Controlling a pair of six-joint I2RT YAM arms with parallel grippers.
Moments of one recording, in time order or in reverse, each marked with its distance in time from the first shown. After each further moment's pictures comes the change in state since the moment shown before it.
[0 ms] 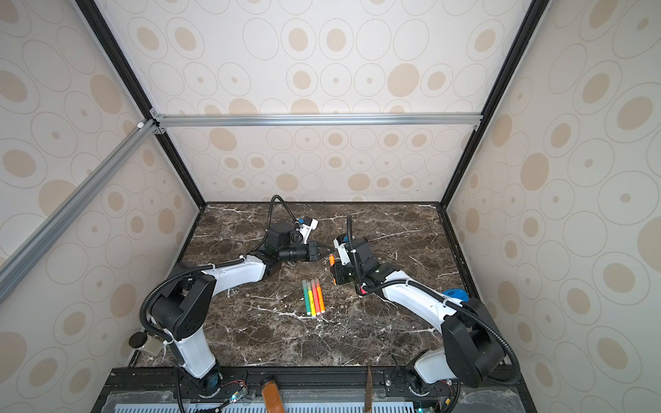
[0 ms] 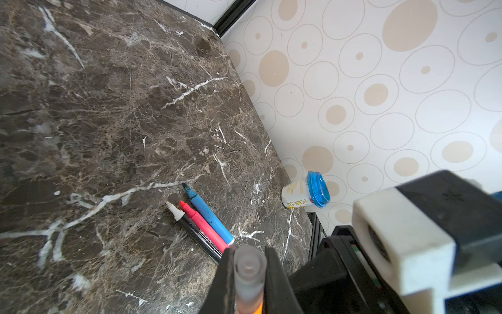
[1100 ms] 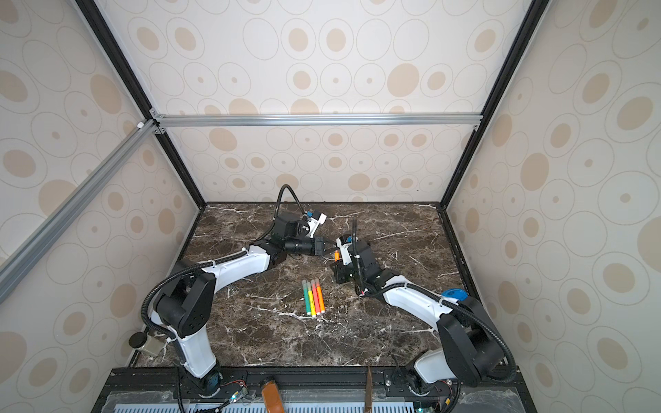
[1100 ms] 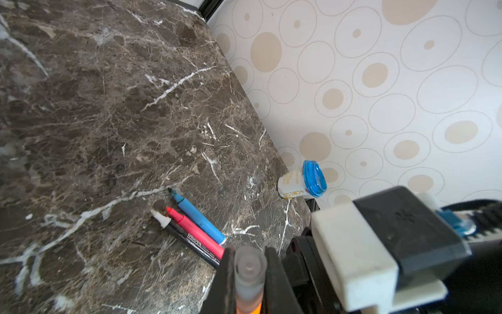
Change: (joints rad) left arm 0.006 0.052 0.227 -0.264 0.037 0.111; right arm -0.016 -0.018 -0.112 0.212 0.029 0.026
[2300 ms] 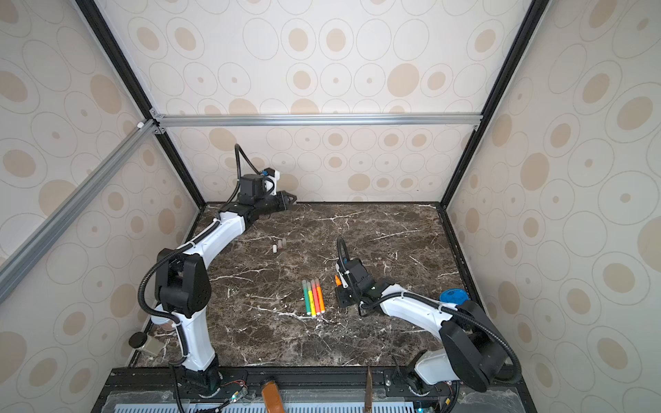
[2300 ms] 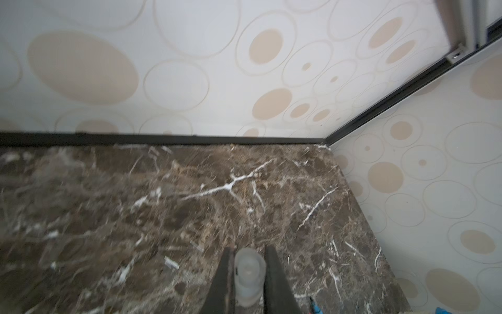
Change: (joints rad) left arm 0.312 0.073 0.306 -0.294 -0.352 0.161; right arm 0.108 0.025 -0.015 -0.308 0.131 0.036
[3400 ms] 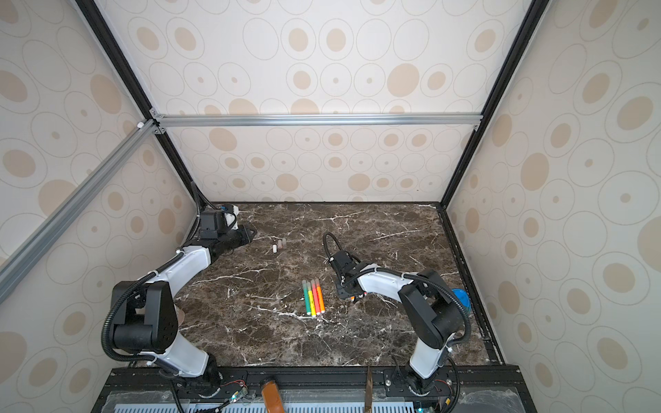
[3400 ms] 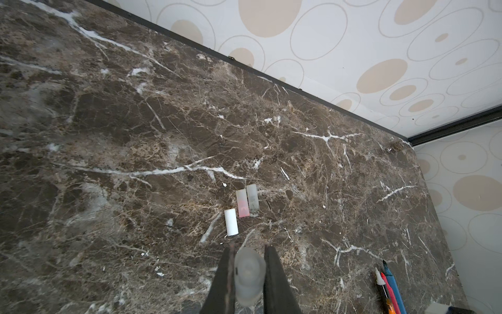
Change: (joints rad) left arm 0.214 -0.322 -0.520 0.063 -0.050 0.043; right arm -0.033 0.301 0.214 -0.198 0.198 0.004
